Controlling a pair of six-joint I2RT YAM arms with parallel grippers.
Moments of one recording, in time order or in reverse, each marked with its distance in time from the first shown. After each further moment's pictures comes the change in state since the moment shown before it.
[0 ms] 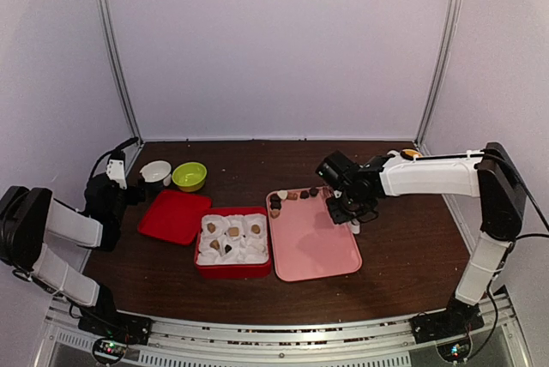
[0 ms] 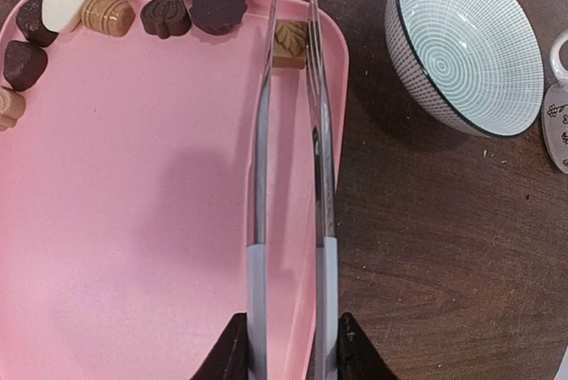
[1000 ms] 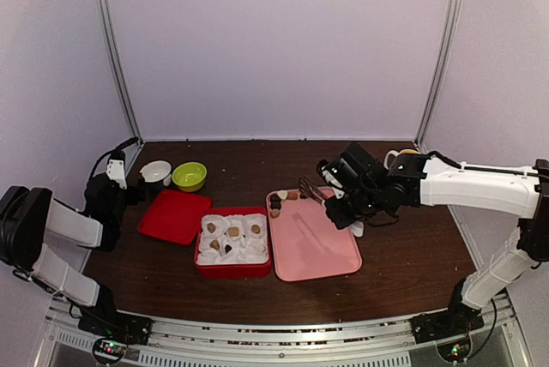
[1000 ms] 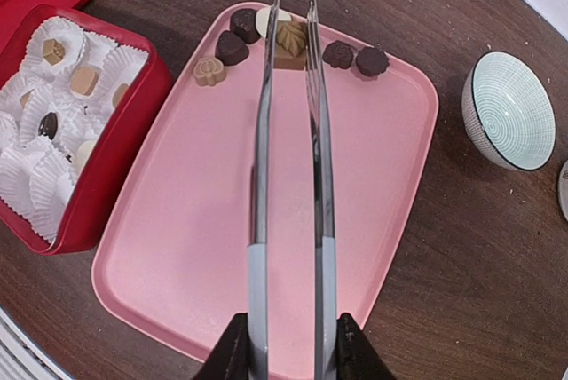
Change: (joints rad) left arm 0.000 0.000 0.000 0.000 0.000 0.000; right arm 0.169 -0.285 -0.053 -0.030 -0.091 -0.097
